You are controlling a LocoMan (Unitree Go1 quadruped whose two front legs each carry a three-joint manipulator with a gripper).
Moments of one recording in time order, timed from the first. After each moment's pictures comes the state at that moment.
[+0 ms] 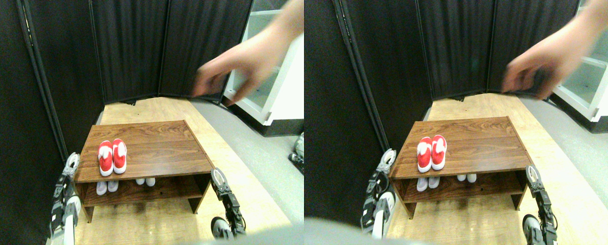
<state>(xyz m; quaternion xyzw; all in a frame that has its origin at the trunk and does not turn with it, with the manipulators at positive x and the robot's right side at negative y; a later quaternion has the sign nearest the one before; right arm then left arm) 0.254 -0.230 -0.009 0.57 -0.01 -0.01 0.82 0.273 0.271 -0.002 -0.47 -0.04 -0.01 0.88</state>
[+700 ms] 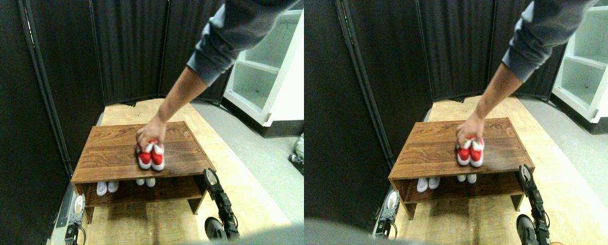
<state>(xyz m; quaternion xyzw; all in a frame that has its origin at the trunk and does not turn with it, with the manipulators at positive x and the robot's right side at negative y) 0.258 -0.212 -0.018 0.57 0.01 -0.01 0.82 0.202 0.215 -0.059 -0.58 -0.02 0.07 0.81</state>
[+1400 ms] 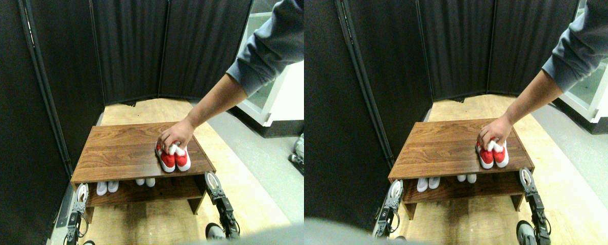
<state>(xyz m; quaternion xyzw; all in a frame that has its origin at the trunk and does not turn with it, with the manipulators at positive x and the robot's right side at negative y) 0.246 -0.209 -0.016 0.57 0.01 -0.02 0.82 0.224 0.211 -0.043 -0.58 -0.02 0.02 0.81</state>
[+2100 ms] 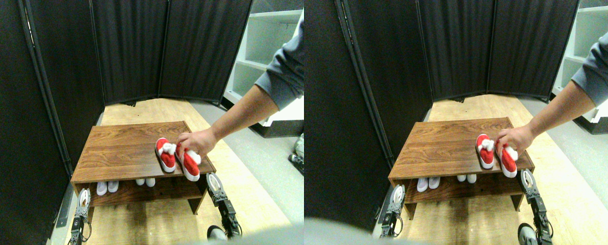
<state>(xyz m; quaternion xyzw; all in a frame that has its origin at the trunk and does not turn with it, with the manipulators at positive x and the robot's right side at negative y) 0.241 -0.211 -0.014 0.57 0.00 -0.01 0.82 0.216 0.206 -0.054 -0.59 -0.01 0.06 0.81</state>
